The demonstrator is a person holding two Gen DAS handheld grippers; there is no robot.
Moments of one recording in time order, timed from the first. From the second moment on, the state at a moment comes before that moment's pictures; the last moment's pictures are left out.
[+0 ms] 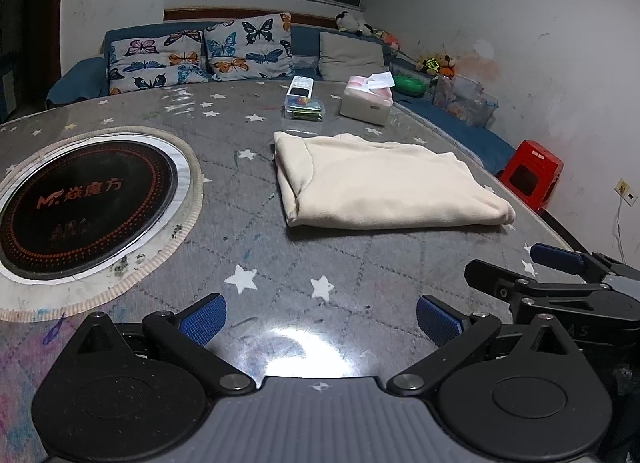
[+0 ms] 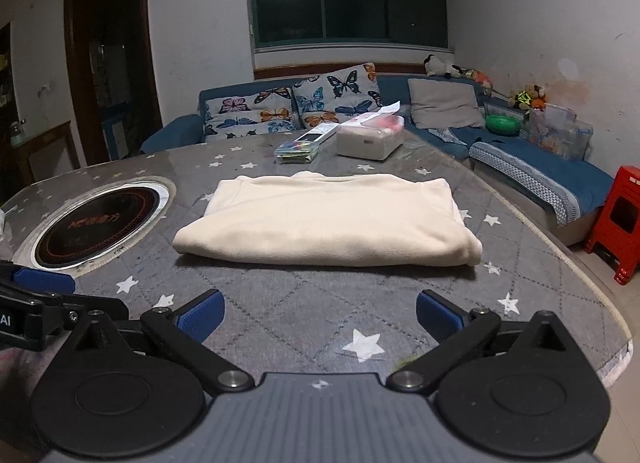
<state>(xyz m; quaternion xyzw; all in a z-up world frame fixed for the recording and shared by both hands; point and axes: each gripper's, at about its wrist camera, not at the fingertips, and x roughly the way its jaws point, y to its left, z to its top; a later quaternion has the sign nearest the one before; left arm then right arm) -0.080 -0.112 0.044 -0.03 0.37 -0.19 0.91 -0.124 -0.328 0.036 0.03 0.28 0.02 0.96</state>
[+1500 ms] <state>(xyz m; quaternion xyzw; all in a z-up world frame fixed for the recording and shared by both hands) -0.077 -0.128 0.044 -0.01 0.37 -0.19 0.91 -0.118 -0.330 0.028 0.04 0.31 0.02 0.95</state>
